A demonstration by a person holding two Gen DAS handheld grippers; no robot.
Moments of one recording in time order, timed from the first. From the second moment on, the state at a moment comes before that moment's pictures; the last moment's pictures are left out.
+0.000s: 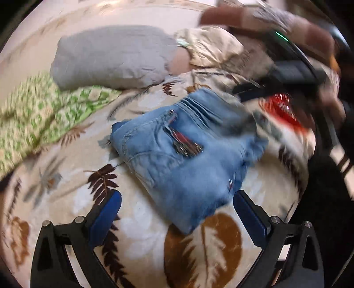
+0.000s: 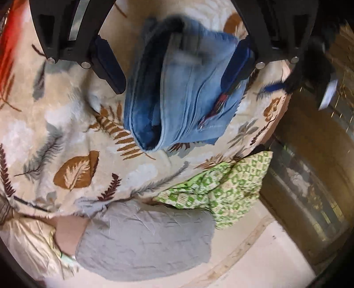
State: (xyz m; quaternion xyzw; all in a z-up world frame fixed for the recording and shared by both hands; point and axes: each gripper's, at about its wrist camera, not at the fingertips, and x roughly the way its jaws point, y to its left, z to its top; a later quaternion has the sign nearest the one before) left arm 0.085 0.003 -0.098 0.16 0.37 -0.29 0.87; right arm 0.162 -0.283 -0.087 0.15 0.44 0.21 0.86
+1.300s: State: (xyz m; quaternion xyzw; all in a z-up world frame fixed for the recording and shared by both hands) left arm 0.068 0.041 -0.084 0.05 0.37 -0.27 0.89; right arm 0.172 -0.311 -0.101 0.19 0.50 0.18 0.82
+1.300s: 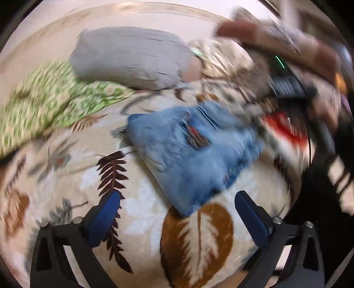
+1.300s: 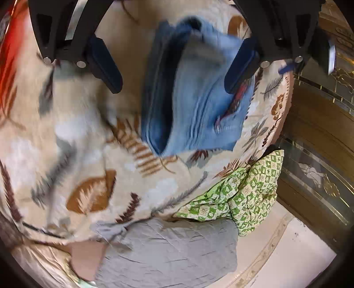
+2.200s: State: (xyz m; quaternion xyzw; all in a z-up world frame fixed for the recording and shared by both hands) left arm 0.179 0.016 -0.163 -0.24 0.52 -0.21 0.79; right arm 0.163 -0.263 -0.171 0.24 0.51 0.19 0.81
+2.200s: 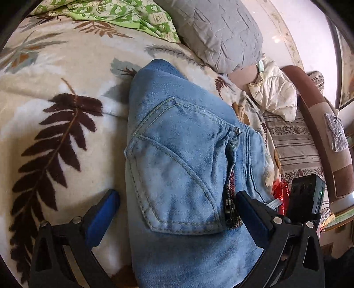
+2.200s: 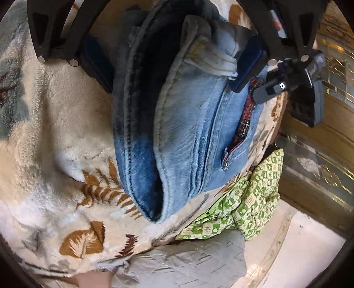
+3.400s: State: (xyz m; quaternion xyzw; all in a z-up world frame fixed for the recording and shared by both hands) left arm 0.143 -0.009 -0.144 -0.14 0.43 -0.23 0.86; right arm 0.149 -0.248 -0.154 0.19 0.48 0.15 0.84
